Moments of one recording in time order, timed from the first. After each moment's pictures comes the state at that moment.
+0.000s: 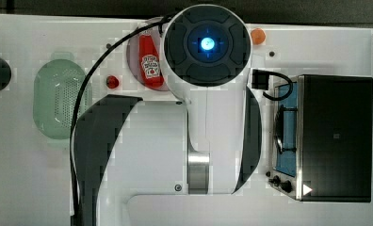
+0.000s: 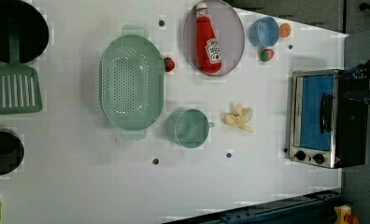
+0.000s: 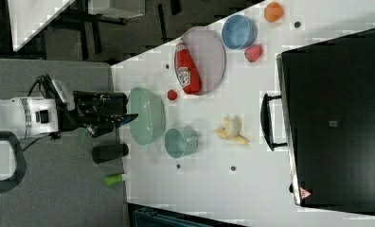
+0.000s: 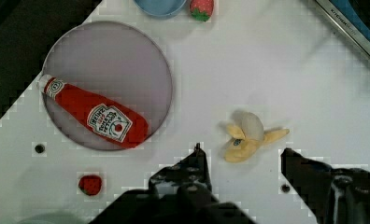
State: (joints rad) arm 0.01 -0.02 -0.01 -1.78 -0.03 0.21 0.07
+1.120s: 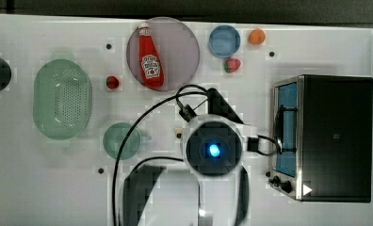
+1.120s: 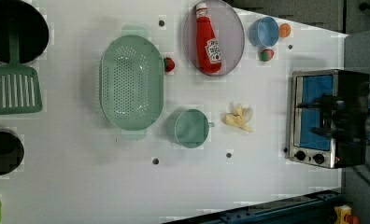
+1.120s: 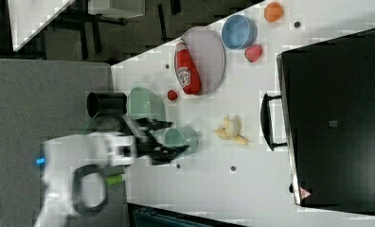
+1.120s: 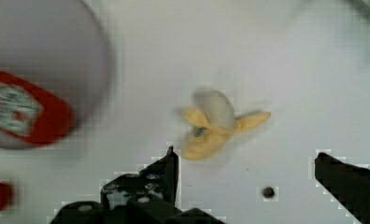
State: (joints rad) arm 0.00 -0.15 -0.03 -2.39 -0.04 0.67 0.08
